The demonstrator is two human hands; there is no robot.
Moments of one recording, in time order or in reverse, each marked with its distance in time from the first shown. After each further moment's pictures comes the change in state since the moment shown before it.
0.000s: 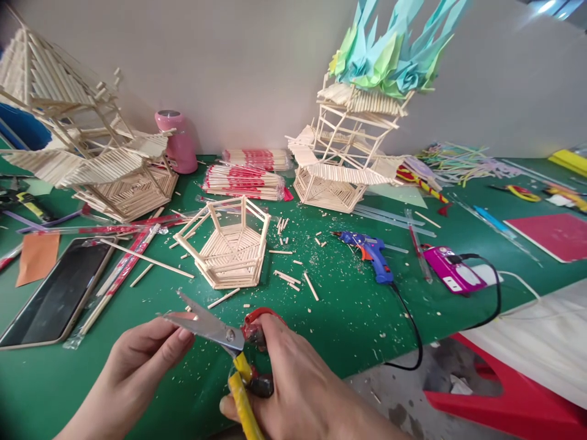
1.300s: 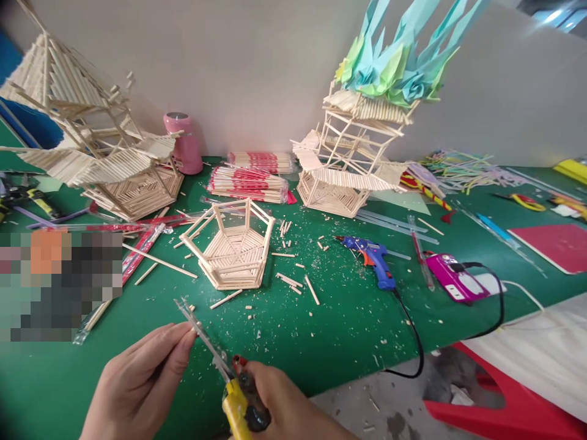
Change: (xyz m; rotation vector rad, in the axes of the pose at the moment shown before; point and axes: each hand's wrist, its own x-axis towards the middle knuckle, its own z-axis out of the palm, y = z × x) left_hand -0.015 -0.002 0.013 0.410 0.281 0.321; right_hand -0.004 -0.009 0.012 0.391 -0.298 0.117
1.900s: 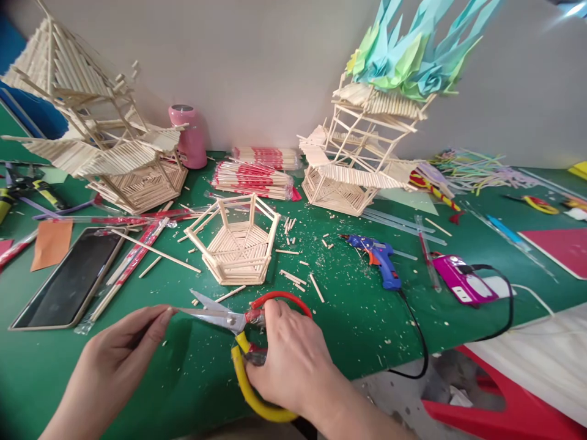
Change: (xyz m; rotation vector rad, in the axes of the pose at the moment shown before) left_hand -0.001 -0.035 -0.027 0.172 -0.048 -0.258; right_hand 0.026 0.004 -0.014 -0.974 0.449 -0.028
